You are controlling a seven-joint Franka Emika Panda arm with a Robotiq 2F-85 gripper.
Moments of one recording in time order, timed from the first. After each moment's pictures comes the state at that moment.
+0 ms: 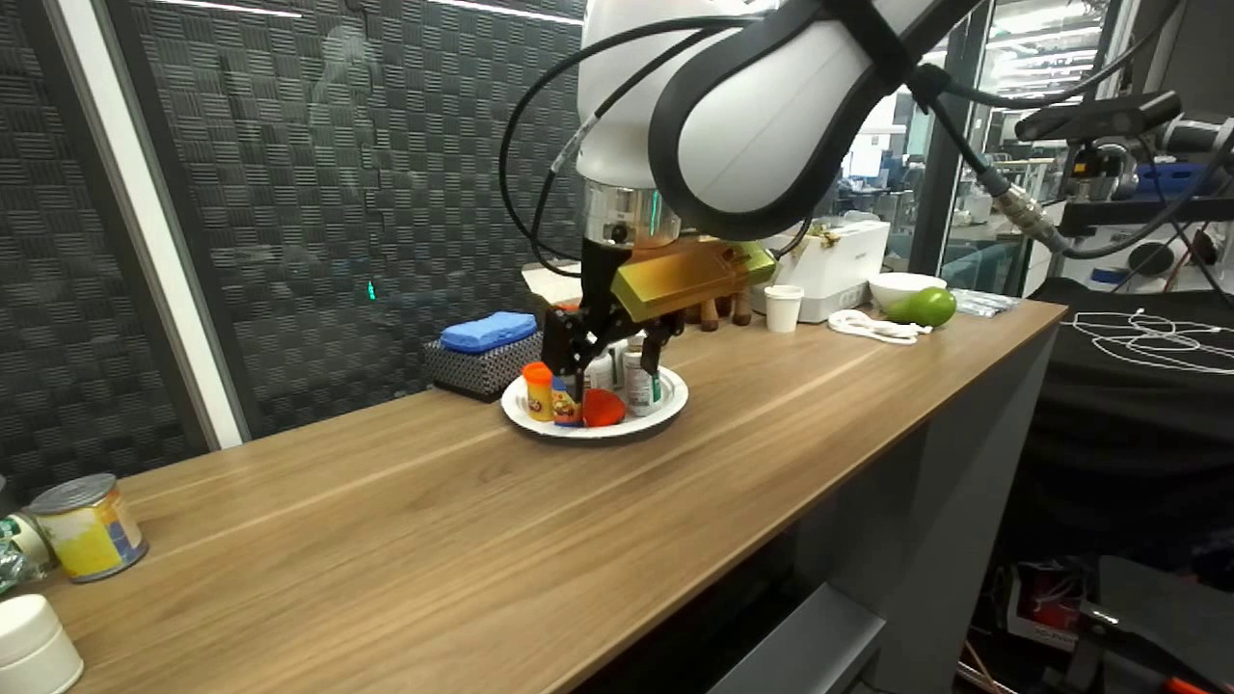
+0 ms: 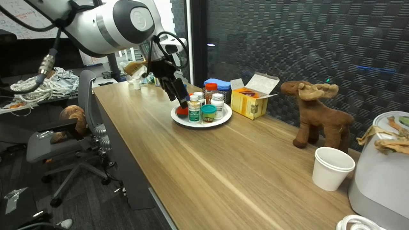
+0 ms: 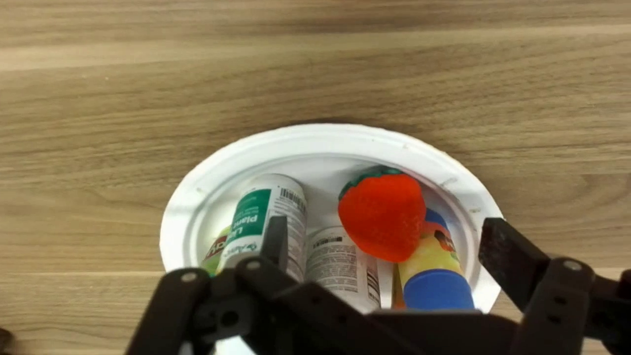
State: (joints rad) arm 0.15 0.23 0.03 -2.08 -0.34 2.54 0.64
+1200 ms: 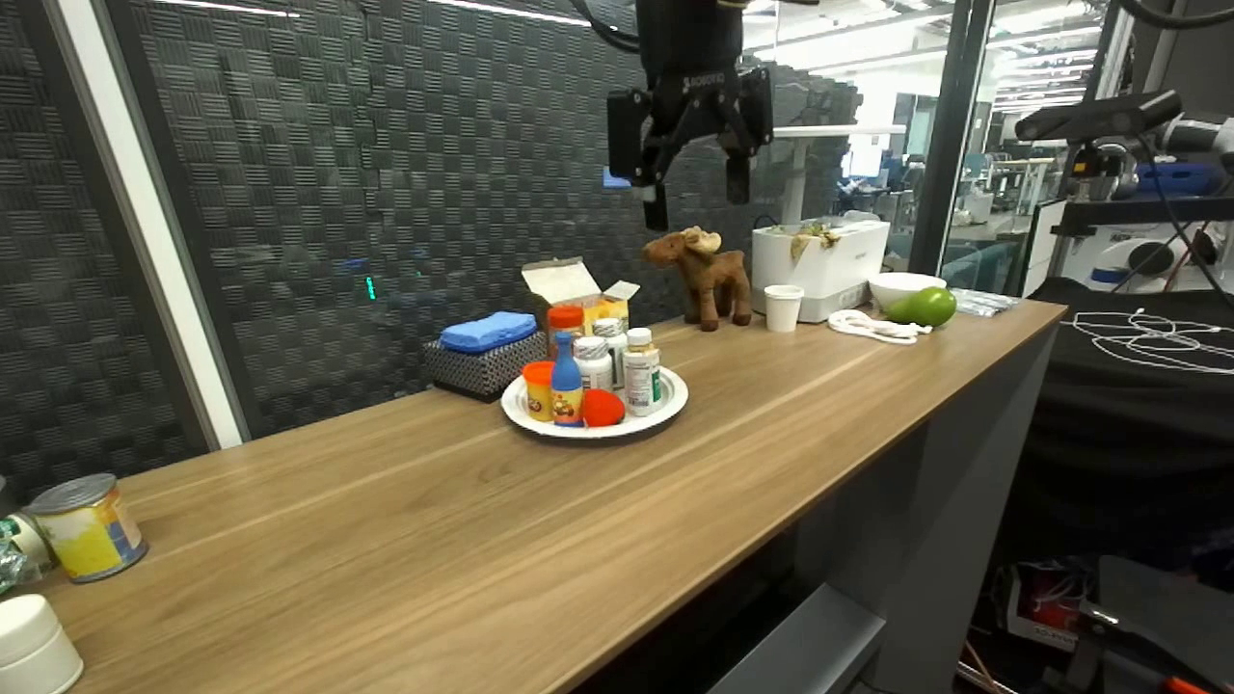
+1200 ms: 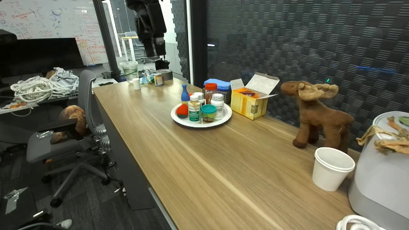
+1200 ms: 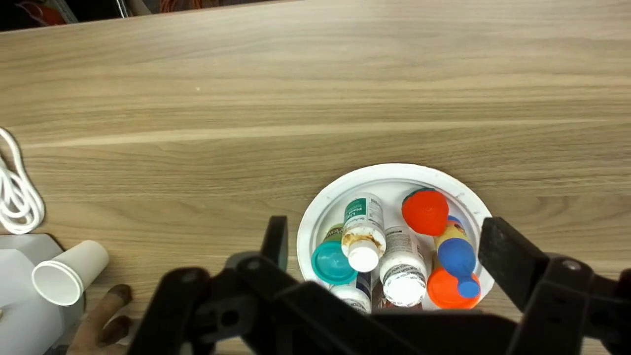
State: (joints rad) arm 0.14 -0.03 0.05 -1.91 -0.21 1.87 0.48
